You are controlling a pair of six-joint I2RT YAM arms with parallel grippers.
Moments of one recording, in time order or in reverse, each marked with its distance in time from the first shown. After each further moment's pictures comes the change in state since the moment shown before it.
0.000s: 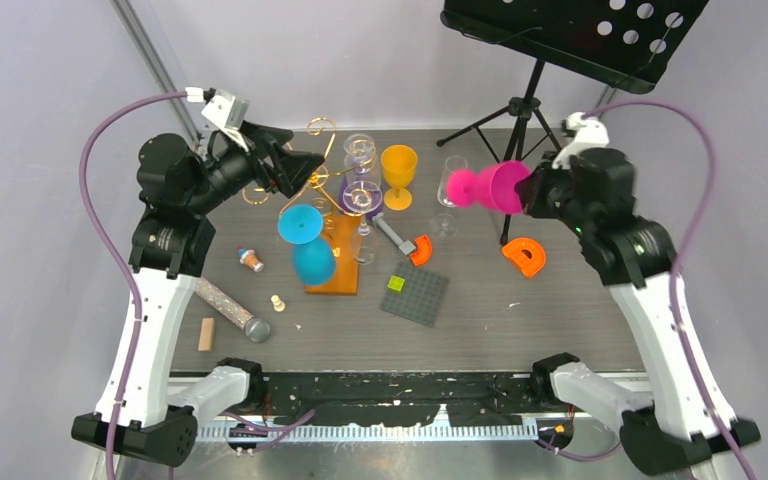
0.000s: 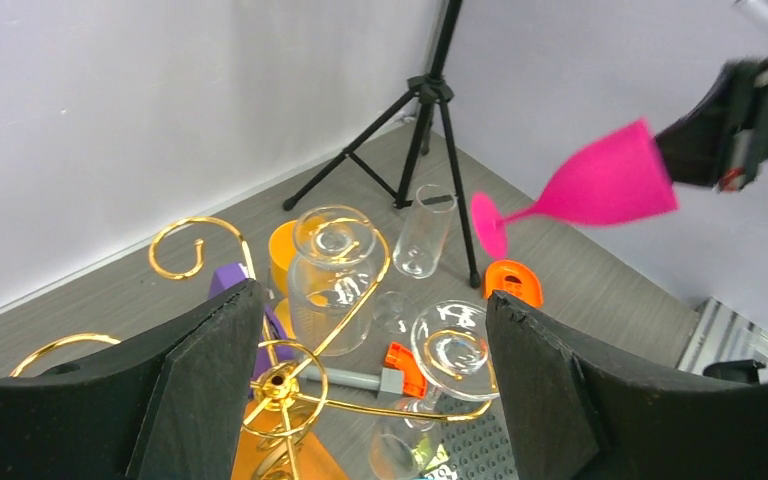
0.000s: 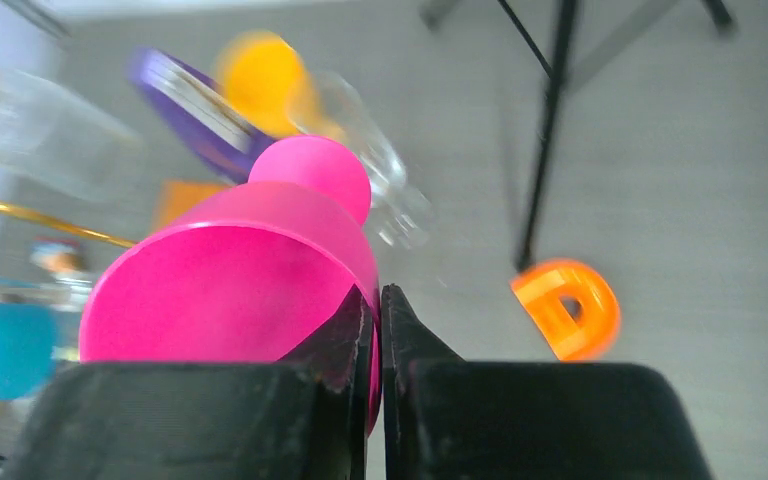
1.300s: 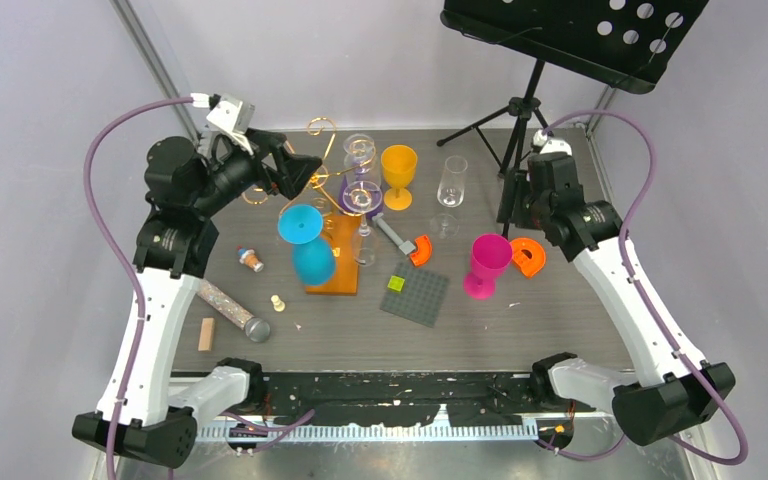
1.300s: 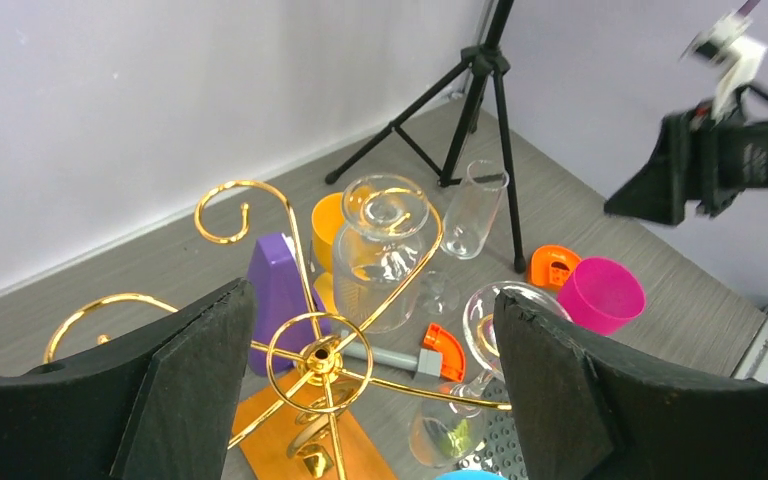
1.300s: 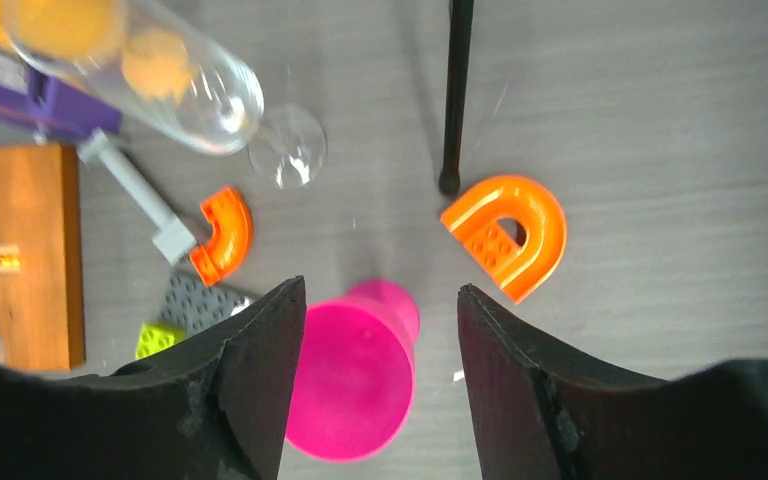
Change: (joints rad) left arm 0.000 0.003 -0.052 -0.021 -0.064 0.067; right arm 0.022 0.104 -0.122 0.076 0.158 0.038
